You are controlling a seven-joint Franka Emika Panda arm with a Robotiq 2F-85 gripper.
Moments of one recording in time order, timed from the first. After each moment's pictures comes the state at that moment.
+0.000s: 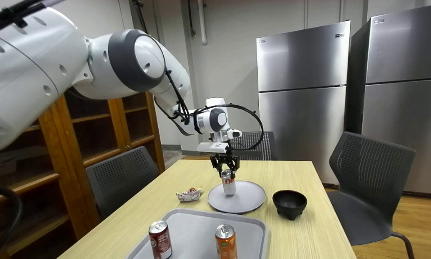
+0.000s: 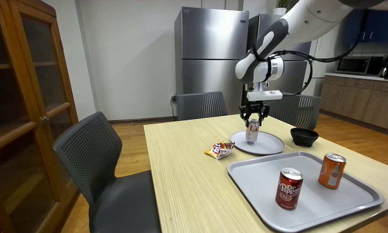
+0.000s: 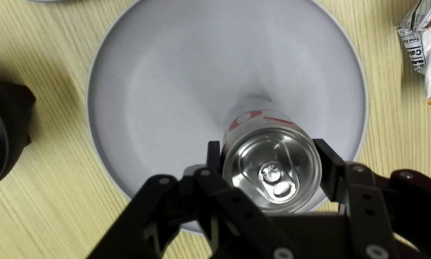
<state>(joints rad) -0.07 0.93 -0.09 -1.30 -0.03 2.23 0.11</state>
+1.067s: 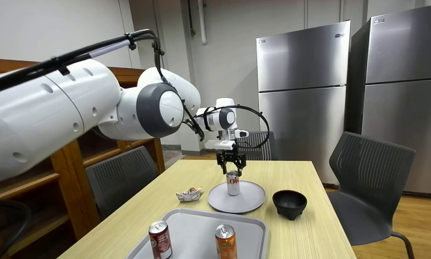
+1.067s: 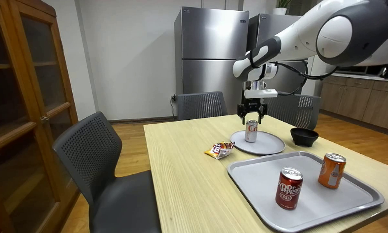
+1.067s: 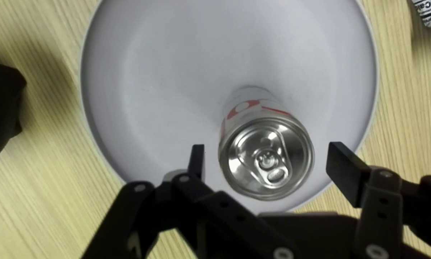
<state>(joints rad) -0.11 1.22 -0.09 -0.77 0.02 1.92 0.12</state>
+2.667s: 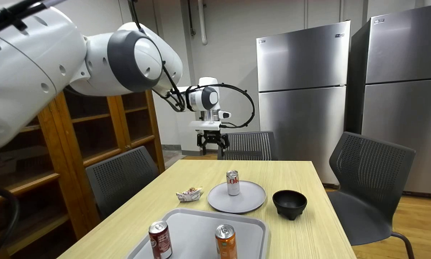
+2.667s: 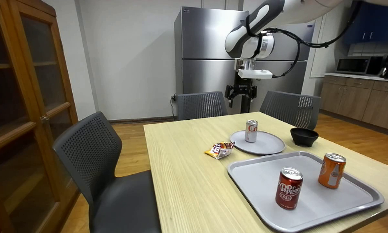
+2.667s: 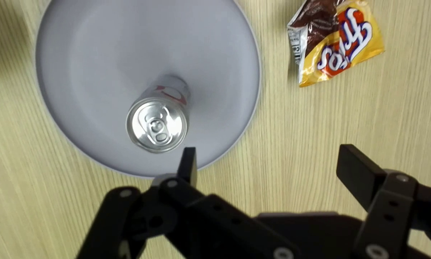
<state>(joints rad) -0.07 0.90 0.00 -1.13 0.02 2.03 -0.06</state>
